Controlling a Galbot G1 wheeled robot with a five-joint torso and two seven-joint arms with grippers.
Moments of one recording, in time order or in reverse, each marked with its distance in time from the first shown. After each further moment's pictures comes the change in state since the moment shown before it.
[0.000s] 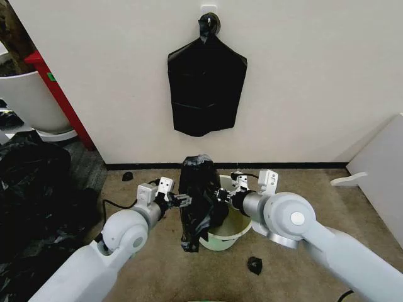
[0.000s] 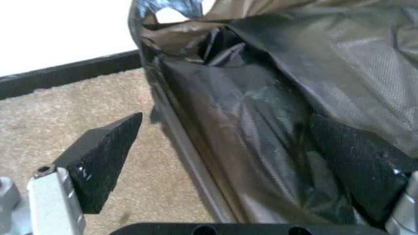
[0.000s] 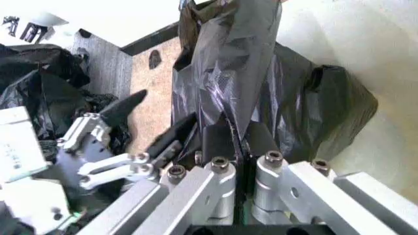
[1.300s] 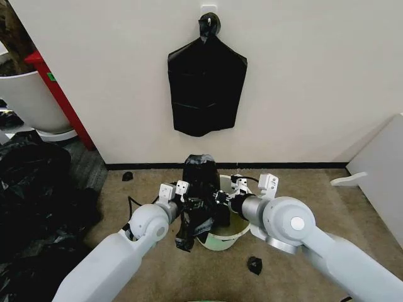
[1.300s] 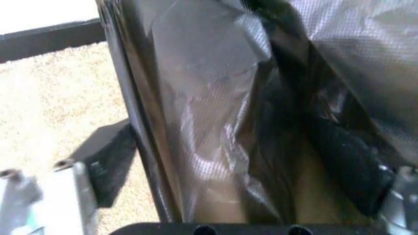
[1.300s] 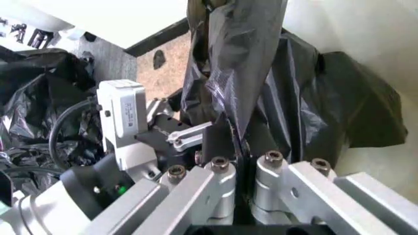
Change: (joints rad) left arm -0.126 -0.084 0.125 0.191 -0.008 0.016 -0.020; right arm -0.039 0.026 0.004 0.009 -0.024 0.029 -0.001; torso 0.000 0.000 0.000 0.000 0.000
